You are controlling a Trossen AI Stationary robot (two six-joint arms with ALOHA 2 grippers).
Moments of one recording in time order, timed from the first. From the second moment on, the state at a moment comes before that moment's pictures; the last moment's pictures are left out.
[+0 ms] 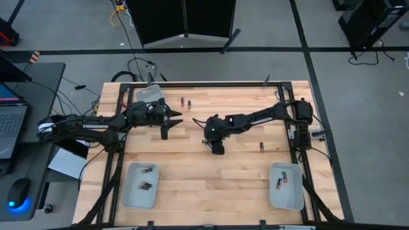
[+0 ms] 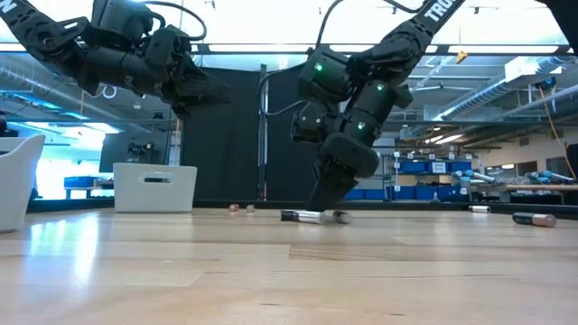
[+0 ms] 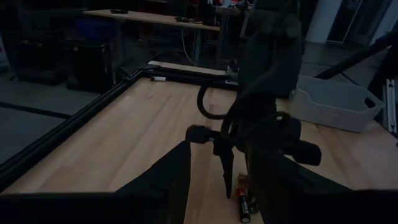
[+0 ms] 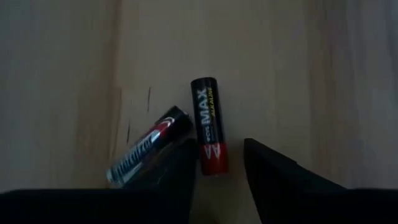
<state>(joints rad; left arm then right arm) 0.33 1.02 0.34 0.56 0.18 -0.08 -0.11 1.95 1.12 -0.20 -0.08 -0.07</state>
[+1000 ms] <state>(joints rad) 0.16 1.02 0.34 0.91 0.23 -0.02 0.06 1.84 0.95 0.79 0.15 -0.15</state>
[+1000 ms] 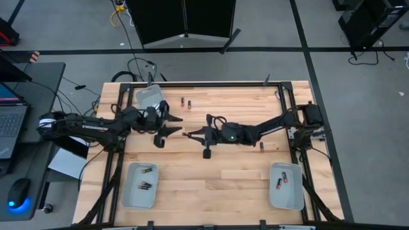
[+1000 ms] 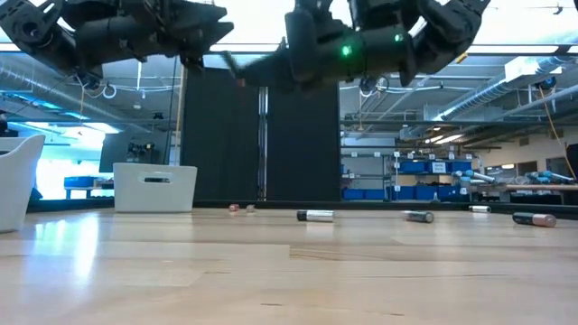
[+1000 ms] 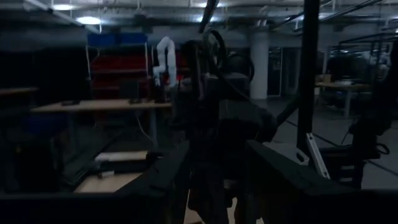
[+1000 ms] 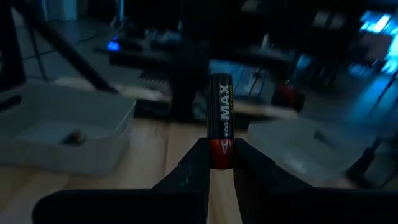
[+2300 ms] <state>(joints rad) 0.05 1.30 0.41 1.16 0.23 0.01 0.10 1.84 0.95 0.99 0.26 -0.26</state>
